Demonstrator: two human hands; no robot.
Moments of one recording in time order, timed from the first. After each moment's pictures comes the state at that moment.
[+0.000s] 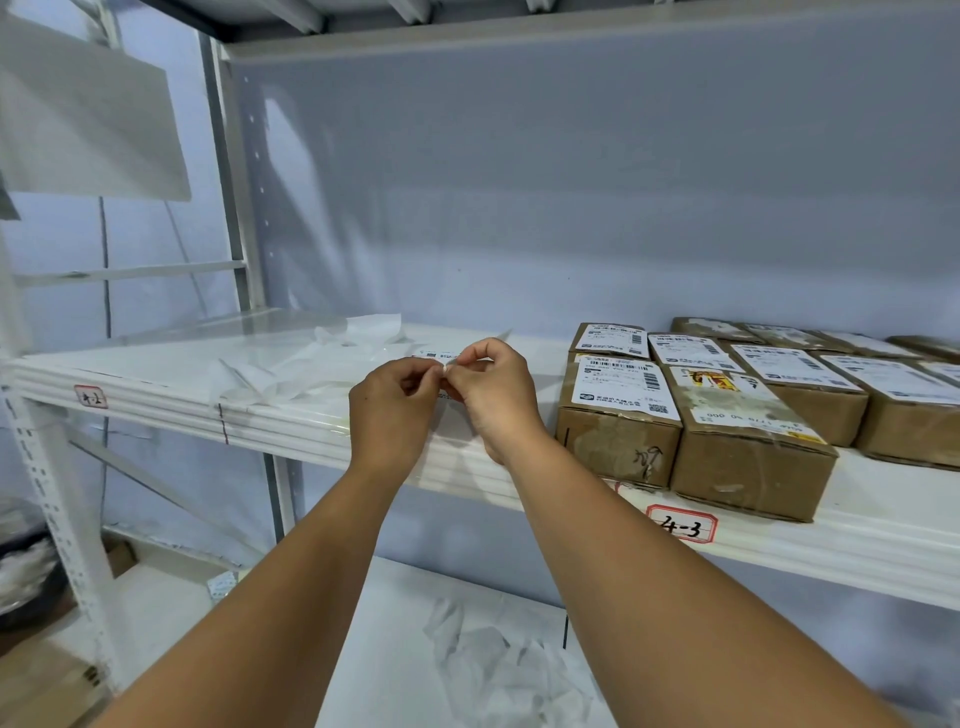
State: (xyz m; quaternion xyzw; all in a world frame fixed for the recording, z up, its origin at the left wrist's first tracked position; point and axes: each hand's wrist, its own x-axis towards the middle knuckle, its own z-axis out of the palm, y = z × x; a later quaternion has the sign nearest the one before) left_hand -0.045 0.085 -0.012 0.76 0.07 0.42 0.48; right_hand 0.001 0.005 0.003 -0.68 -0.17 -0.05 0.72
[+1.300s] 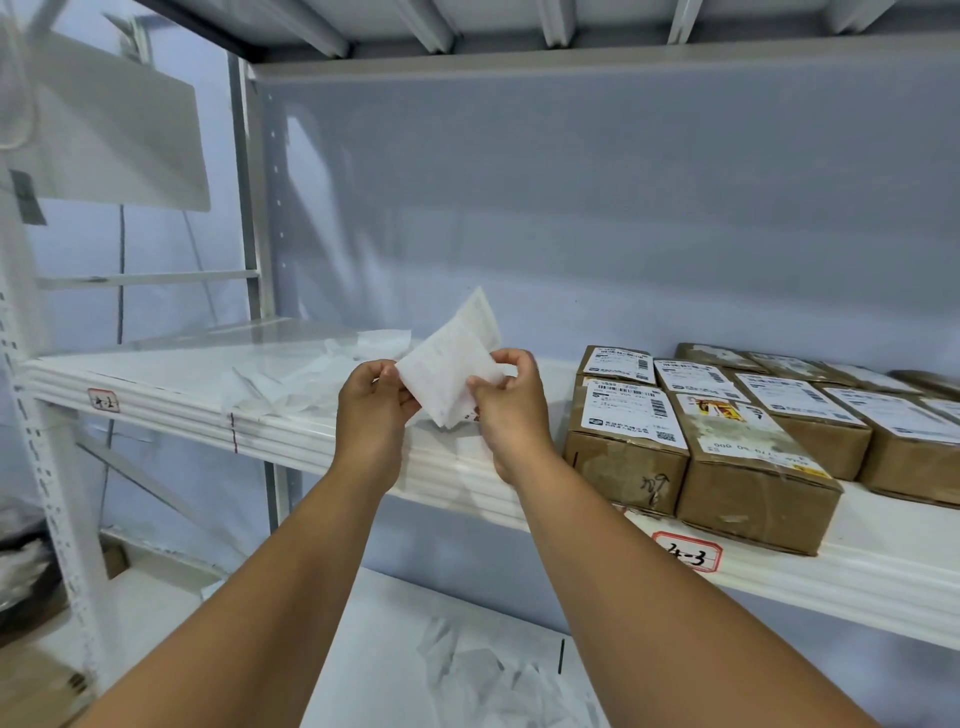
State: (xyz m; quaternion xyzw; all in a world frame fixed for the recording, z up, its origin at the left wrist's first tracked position) left_hand -0.041 0.105 -0.003 0.56 0.07 0.37 0.73; right_hand 0.000 0.000 0.008 -0.68 -0.15 -0.07 0.71
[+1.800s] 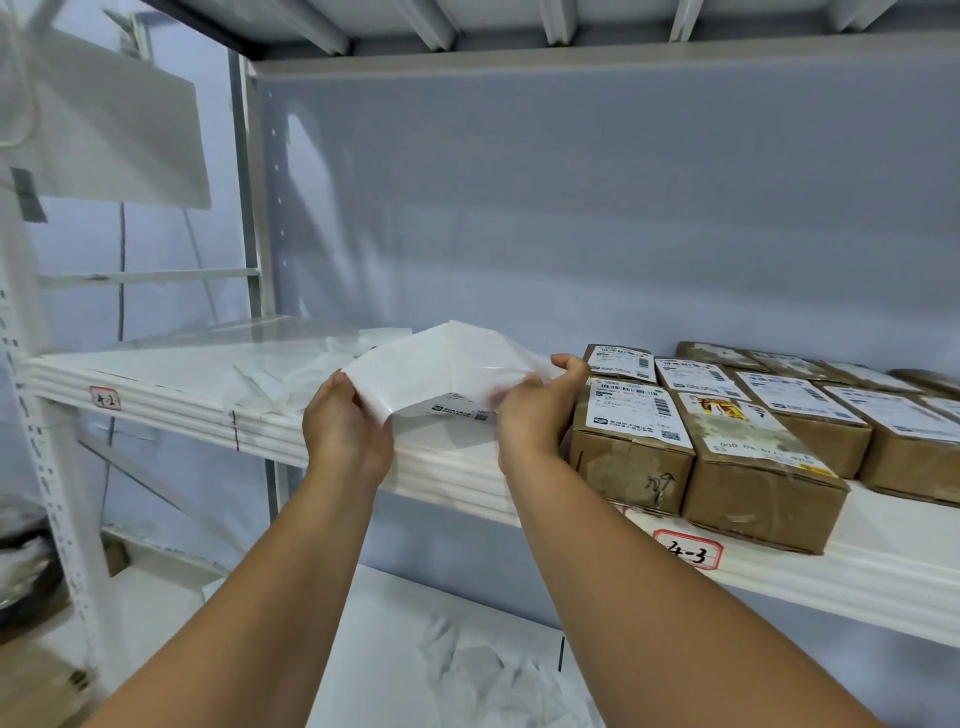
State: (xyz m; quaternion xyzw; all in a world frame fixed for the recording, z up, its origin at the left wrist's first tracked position) left_hand -0.049 0.118 0.001 0.23 0.08 0.34 0.91; right_hand -0.001 -0.001 0.013 -0.61 0.03 -0.19 0.77
